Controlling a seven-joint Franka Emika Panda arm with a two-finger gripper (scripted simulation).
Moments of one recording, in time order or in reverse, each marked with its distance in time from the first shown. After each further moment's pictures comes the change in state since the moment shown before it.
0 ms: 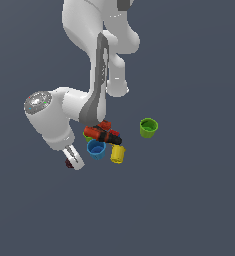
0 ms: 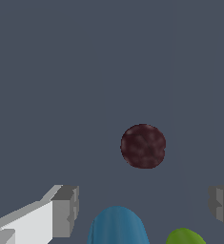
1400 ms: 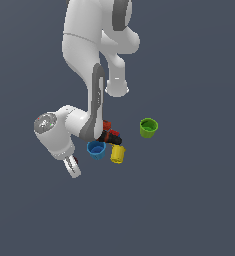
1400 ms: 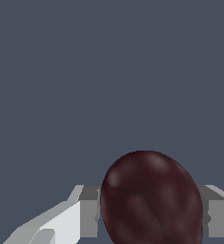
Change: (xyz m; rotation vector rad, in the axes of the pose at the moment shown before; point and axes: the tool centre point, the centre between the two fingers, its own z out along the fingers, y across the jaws) arm 0.016 0.018 0.082 -0.010 0.008 0.114
